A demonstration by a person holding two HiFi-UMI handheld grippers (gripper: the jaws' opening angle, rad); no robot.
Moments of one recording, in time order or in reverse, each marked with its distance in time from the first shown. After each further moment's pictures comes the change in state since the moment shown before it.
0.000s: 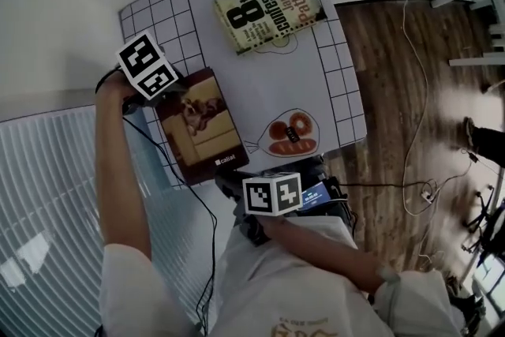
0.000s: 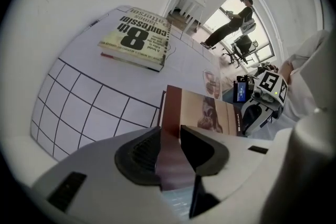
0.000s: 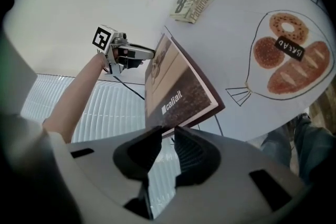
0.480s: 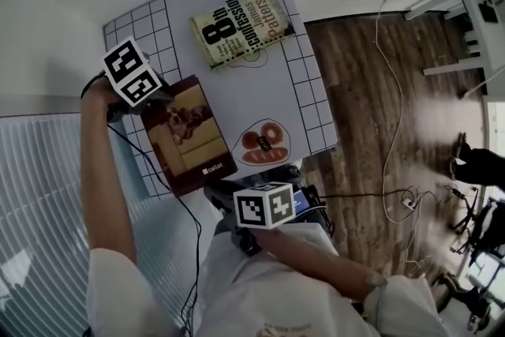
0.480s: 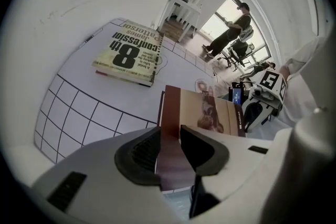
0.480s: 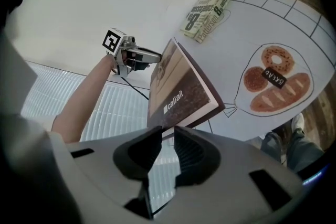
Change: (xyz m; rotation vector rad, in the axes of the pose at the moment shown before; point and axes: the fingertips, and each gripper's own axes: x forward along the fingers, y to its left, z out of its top) left arm -0.020 -0.024 0.031 0.028 -0.058 -0.004; right arm -0.047 0.010 0.010 -0.103 -0.062 0.000
